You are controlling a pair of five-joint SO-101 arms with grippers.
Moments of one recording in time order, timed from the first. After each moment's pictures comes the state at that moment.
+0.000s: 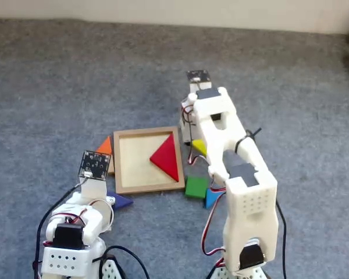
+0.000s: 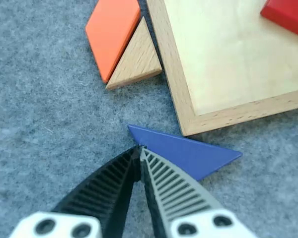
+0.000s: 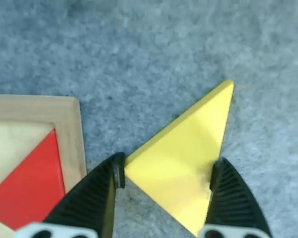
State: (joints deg) left arm -1.5 -101.3 96.0 74.8 1.6; right arm -22.5 31.6 -10.8 71.3 -3.1
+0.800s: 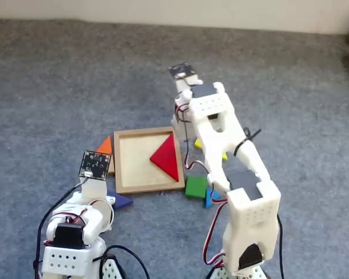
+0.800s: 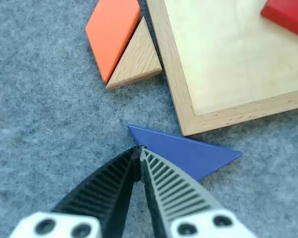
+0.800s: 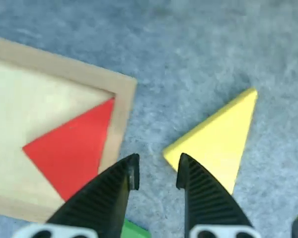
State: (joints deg) left arm -1.5 -101.3 96.0 74.8 1.6; right arm -25.9 22.7 -10.6 75.0 9.8
